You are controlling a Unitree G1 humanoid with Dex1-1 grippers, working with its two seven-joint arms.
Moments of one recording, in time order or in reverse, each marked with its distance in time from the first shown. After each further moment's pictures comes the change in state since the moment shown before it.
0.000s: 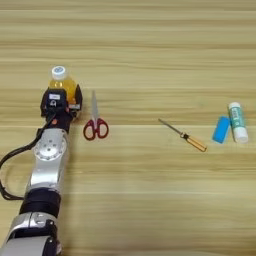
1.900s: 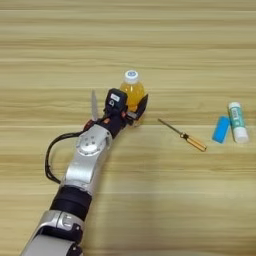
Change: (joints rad) left arm -0.014 -0.113 -0.237 -0.054 -0.042 0.127 -0.313; right arm -0.007 0.000 0.044 0.020 0.000 -0.014 0.004
